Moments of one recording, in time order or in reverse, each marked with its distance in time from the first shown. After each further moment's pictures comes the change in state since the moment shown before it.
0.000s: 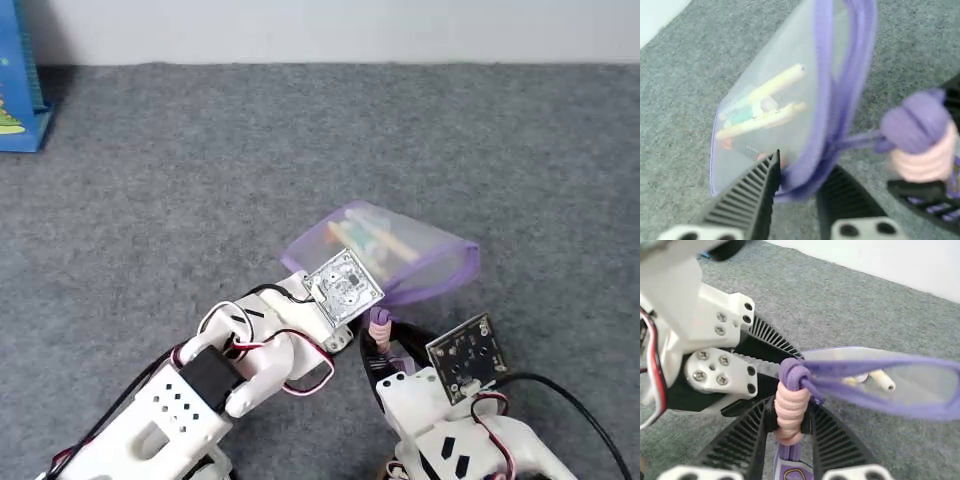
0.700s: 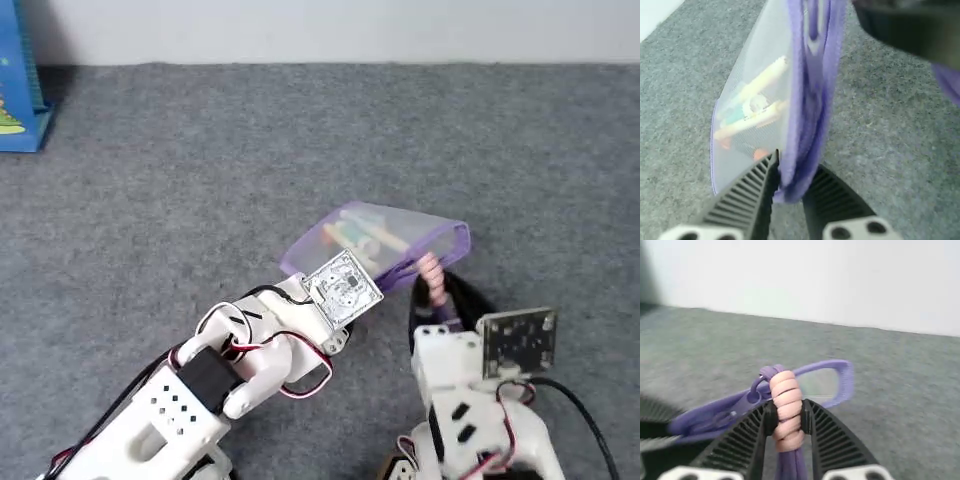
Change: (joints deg) left arm 0.0 -0.5 -0.4 3.3 0.4; right arm 25.9 -0.3 5.5 -16.4 0.1
